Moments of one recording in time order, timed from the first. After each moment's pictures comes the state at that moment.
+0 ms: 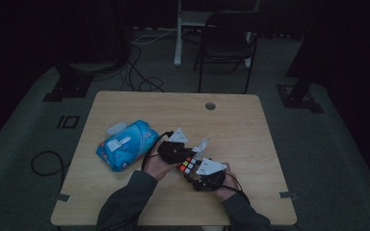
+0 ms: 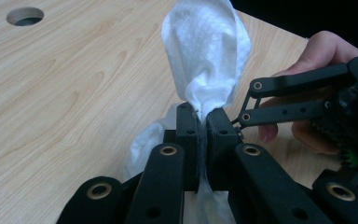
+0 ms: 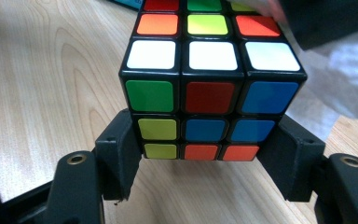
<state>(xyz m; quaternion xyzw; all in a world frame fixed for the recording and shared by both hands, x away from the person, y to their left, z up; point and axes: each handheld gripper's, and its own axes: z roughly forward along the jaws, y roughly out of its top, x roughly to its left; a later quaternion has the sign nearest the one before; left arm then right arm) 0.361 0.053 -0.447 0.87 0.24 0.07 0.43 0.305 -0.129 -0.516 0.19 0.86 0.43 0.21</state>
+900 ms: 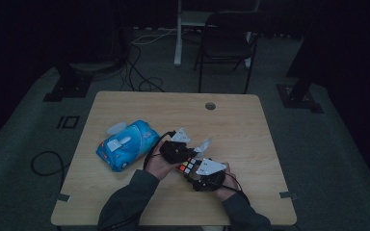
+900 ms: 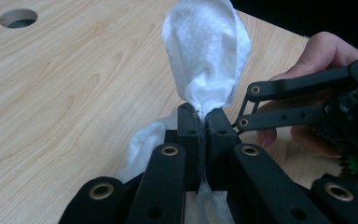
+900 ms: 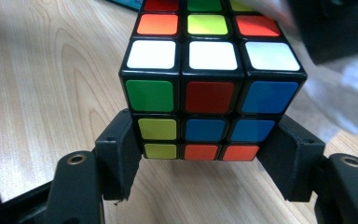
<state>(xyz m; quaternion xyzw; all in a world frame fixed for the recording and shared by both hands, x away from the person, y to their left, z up) 0.362 0.043 -0.448 0.87 0.23 0.06 0.43 0.304 -0.128 -0.516 0.19 0.86 0.43 0.21</state>
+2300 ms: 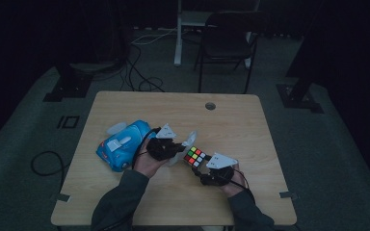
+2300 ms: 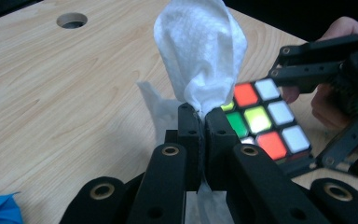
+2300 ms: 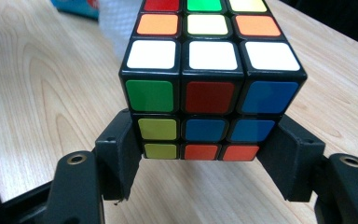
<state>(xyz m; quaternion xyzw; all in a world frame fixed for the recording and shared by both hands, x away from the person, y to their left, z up) 0.364 0.086 -0.440 0.85 0.27 0.09 0.44 0.315 -0.155 -0.510 0.24 0.84 0.44 0.21</state>
